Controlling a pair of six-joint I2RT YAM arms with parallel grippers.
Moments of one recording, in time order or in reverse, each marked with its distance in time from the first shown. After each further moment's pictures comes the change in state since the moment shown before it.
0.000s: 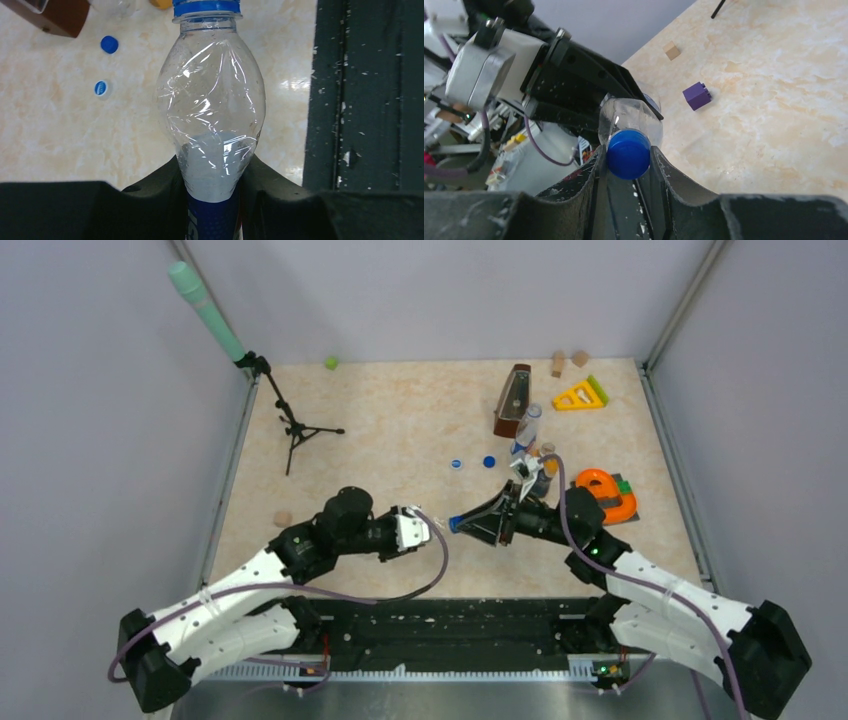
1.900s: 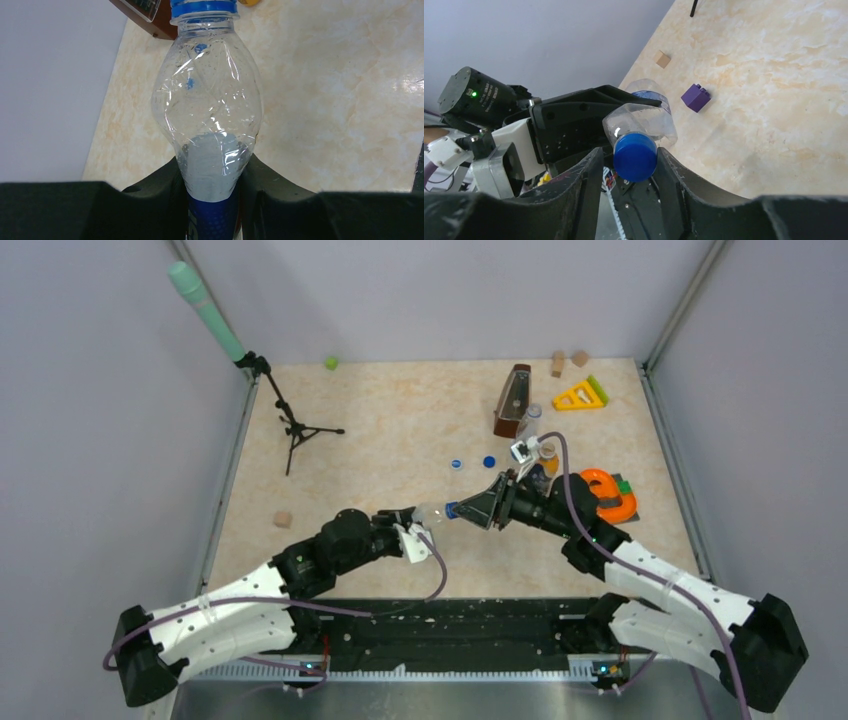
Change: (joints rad) left arm -0.120 -0.076 -0.129 0.230 -0.342 0.164; right arm 0.008 0.023 0.119 -0.165 0.133 0.176
